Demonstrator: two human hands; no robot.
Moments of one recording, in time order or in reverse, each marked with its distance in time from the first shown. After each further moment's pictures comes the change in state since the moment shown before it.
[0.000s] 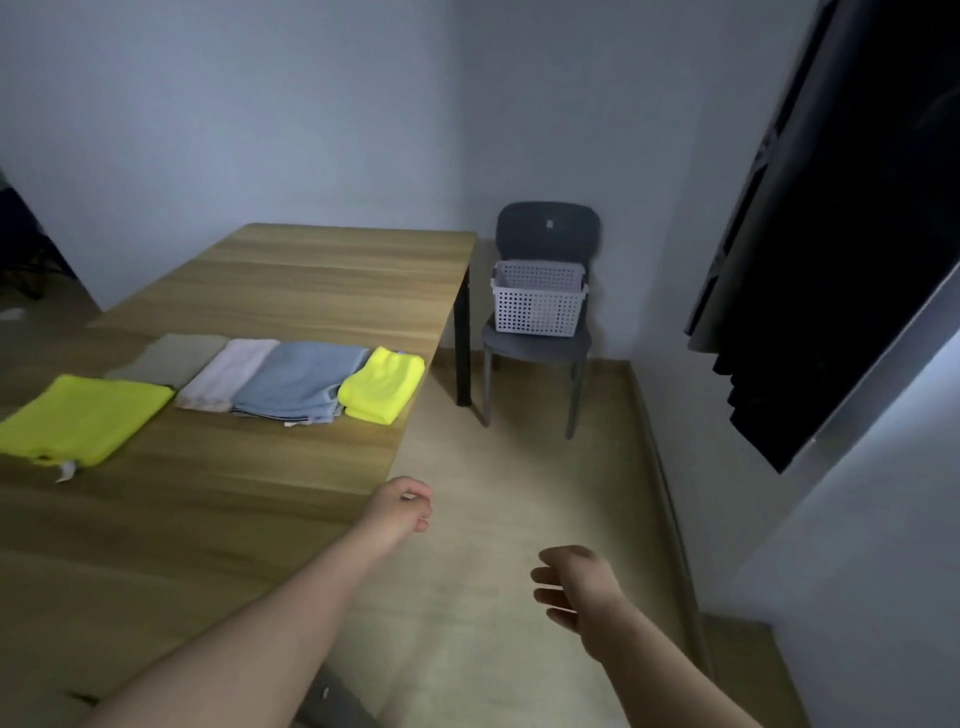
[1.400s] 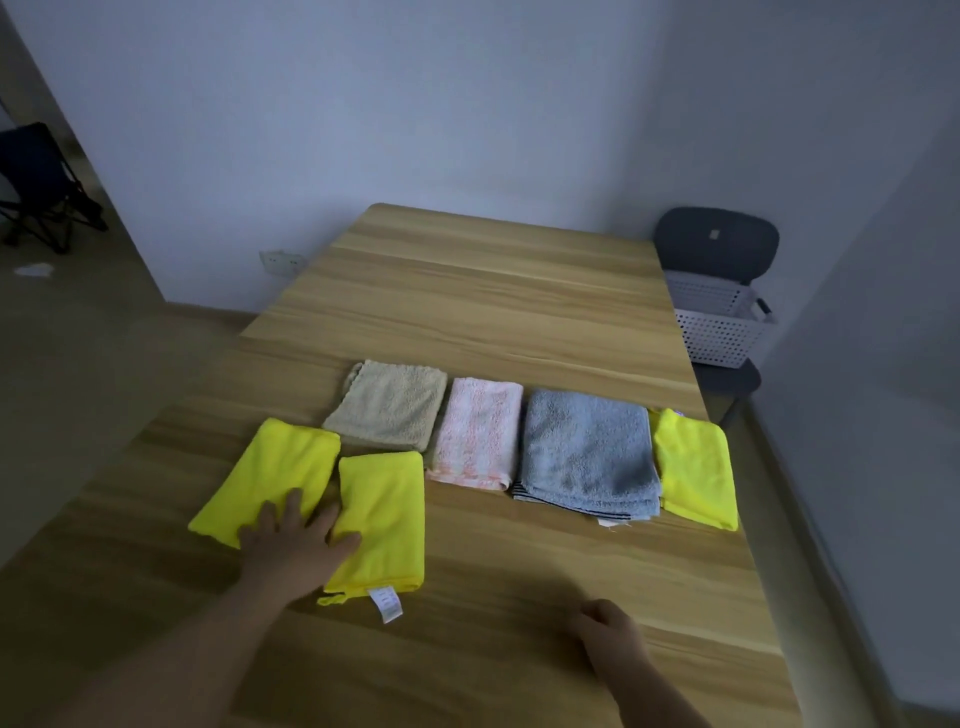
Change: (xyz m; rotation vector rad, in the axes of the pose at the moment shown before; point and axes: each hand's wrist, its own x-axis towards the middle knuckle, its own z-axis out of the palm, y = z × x) left_hand 0.272 -0.175 -0.495 1.091 0.034 -0.159; right_hand 0.104 -0.045 0.455 -0.421 0.212 -0.047
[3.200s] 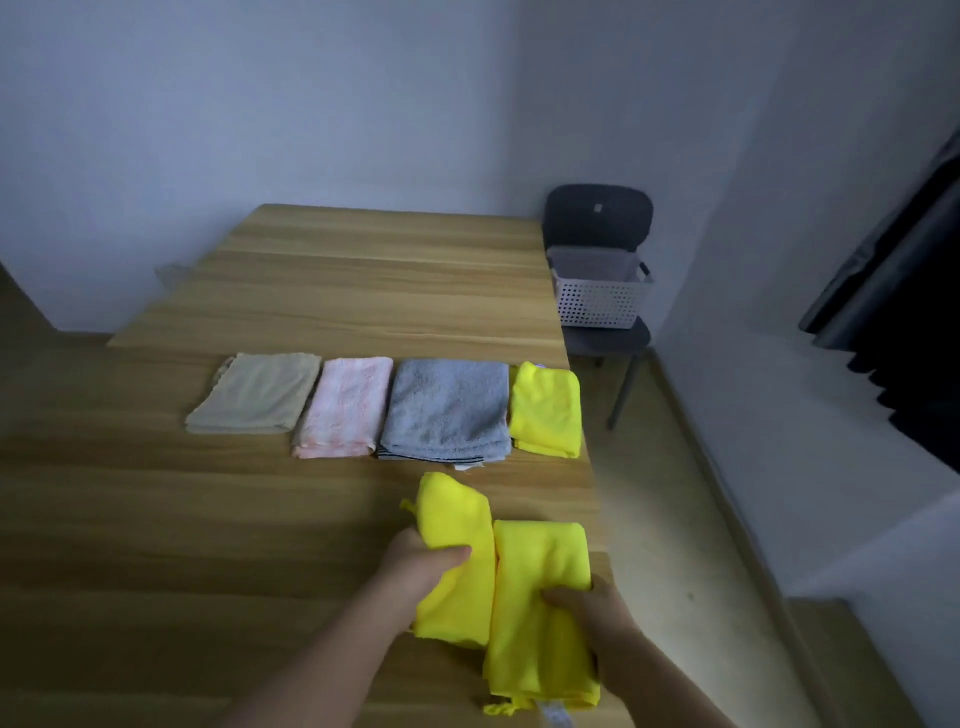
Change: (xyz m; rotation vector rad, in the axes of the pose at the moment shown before) left_hand -0.147 0.220 0.047 -1.141 -0.286 0.091; right_hand -0.026 0.073 -0.112 0.437 -0.015 0.135
